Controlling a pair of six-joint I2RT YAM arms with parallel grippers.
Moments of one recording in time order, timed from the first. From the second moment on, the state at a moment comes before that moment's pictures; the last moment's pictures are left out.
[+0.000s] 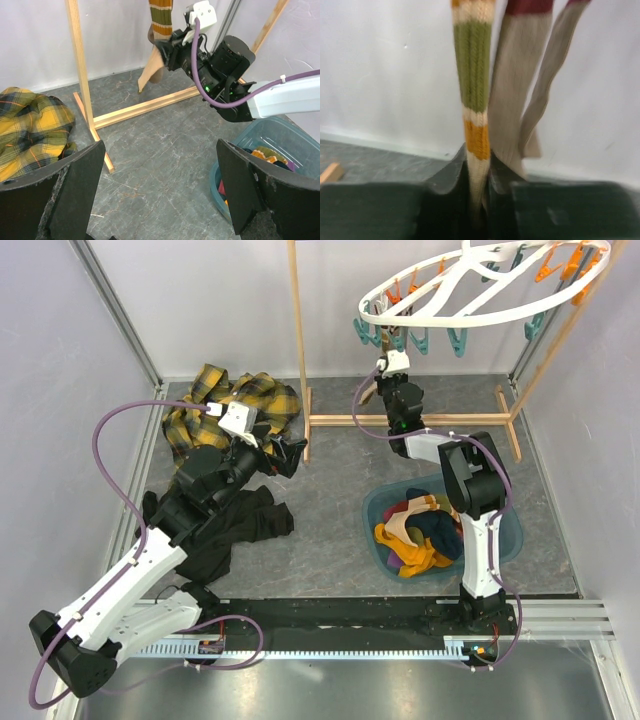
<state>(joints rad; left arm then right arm) -0.64 0.89 0.89 0.03 -0.08 -0.17 0.34 2.19 1.42 1.00 0.22 -0.23</state>
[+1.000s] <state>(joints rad) -0.64 0.91 0.89 0.03 -0.10 -0.16 0.34 1.83 1.16 0.93 -0.29 0.09</state>
